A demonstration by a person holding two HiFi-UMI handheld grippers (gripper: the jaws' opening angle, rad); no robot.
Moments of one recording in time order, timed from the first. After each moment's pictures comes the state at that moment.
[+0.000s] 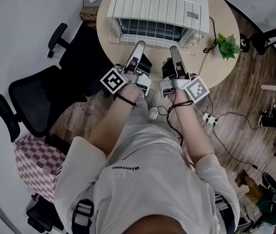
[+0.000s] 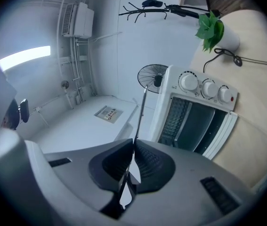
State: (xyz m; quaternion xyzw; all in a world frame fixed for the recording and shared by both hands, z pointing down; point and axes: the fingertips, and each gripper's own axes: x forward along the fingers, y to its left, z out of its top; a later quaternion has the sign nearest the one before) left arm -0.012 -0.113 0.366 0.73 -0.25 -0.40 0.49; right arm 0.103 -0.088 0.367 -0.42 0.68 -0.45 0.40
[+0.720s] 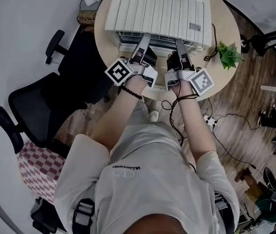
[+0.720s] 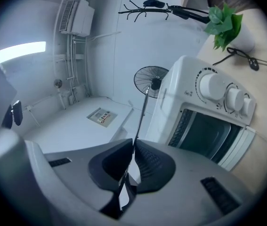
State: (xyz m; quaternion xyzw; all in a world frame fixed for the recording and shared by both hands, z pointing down) left arm 0.012 -0.211 0.366 0.72 -0.26 -0.39 0.51; right arm 0.125 -0.182 0.367 -0.45 0.66 -0.45 0.39
